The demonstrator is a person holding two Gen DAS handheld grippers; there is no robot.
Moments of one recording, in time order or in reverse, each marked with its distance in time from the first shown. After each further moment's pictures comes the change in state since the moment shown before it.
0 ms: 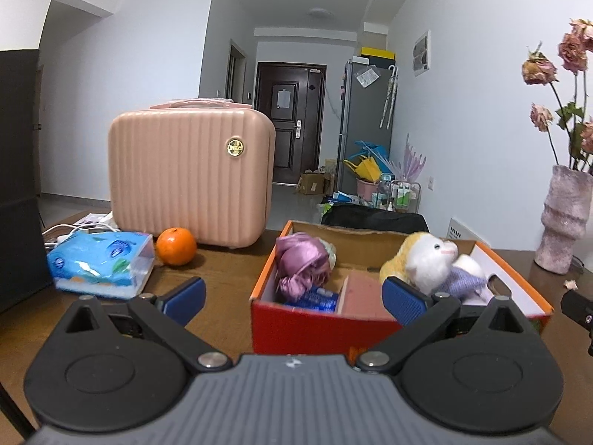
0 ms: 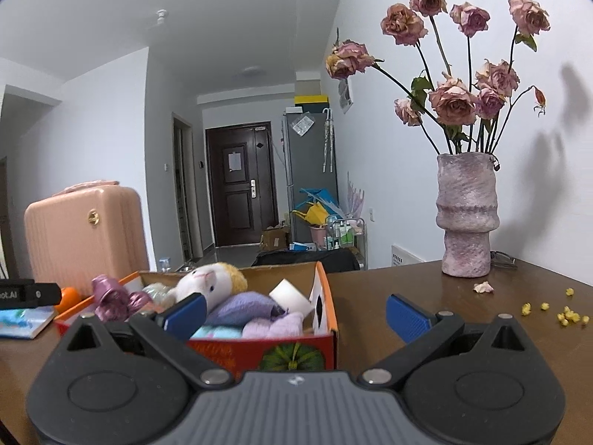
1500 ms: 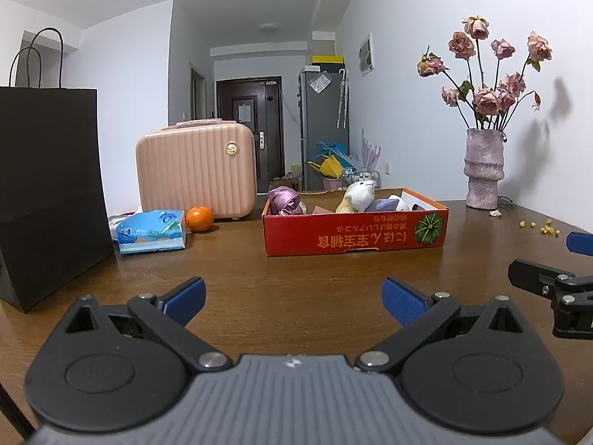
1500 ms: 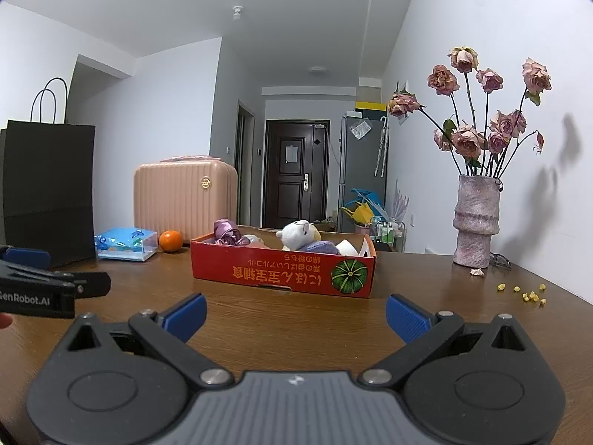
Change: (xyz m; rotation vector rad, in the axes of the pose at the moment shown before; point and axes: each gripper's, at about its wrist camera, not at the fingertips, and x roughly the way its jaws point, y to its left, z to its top) left arm -0.221 0.028 -0.088 0.141 -0.040 -0.095; right arm -0.226 0.034 -0.050 -0.147 0.011 0.149
